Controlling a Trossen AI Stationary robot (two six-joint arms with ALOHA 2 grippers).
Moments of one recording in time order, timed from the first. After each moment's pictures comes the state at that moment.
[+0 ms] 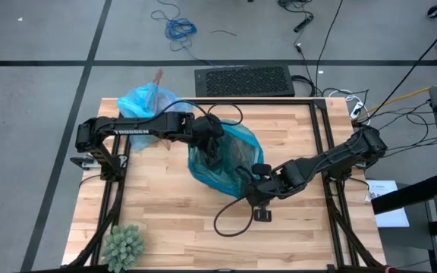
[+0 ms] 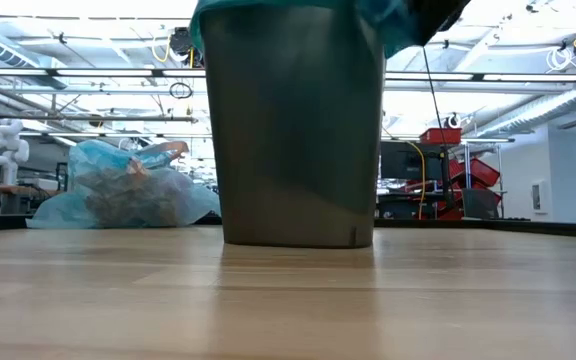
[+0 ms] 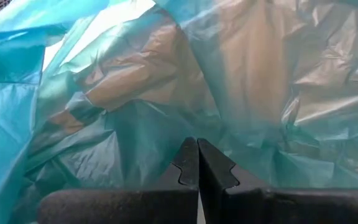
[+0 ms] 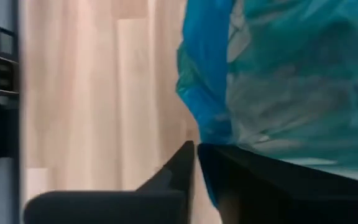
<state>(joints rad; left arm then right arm) 0.11 1.66 1.58 -0.87 -0.07 -0.28 0.39 1.64 1.47 -0.99 0.13 0.44</state>
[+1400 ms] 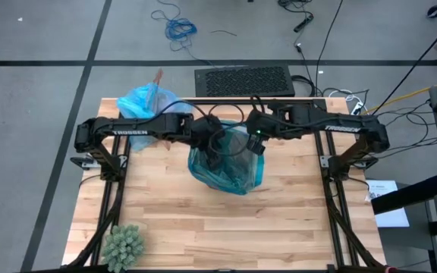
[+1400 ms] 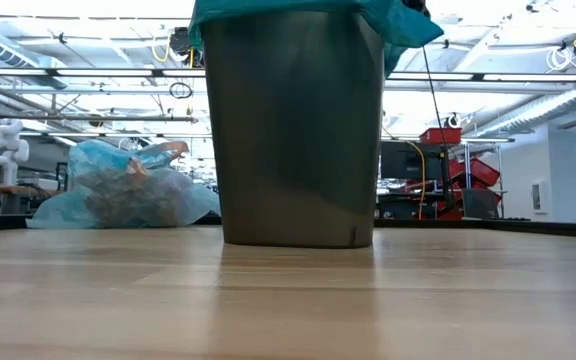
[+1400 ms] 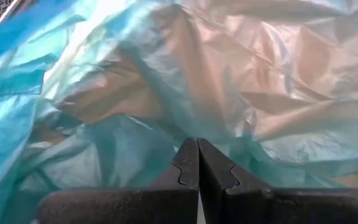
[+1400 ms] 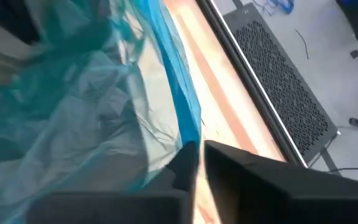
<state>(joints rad) 0.09 1.65 1.57 -0.83 -0.06 -0.28 -0.05 1.55 1.67 -1.23 0.47 0.31</state>
